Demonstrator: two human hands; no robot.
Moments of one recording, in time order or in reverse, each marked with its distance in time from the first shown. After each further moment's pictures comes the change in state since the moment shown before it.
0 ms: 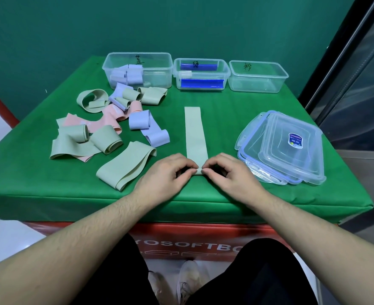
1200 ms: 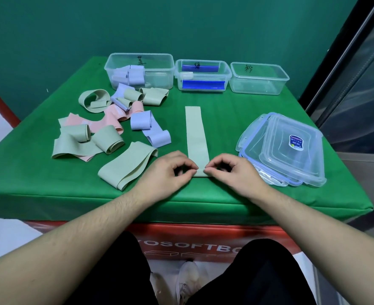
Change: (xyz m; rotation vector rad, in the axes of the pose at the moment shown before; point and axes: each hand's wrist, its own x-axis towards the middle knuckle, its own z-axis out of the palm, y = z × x) left_hand 0.002 -0.001 -0.006 -0.201 -0.006 -0.069; right_hand 0.007 -0.002 -0.006 0.250 -0.018 0.186
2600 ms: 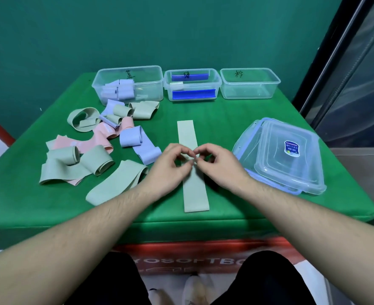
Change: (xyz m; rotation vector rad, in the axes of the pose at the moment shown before) left_hand 0.056 0.007 0.009 -0.133 0.041 -0.156; right_hand 0.048 -0.020 0.003 -0.087 0.067 0.152
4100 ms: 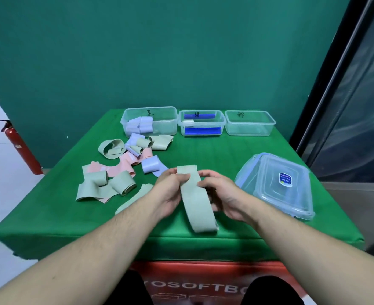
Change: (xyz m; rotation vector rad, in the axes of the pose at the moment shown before) left_hand -0.006 0.051 -0.035 -0.899 0.148 -0.655; right_hand -0.033 -0.075 -0.010 0.668 -0.261 0.374
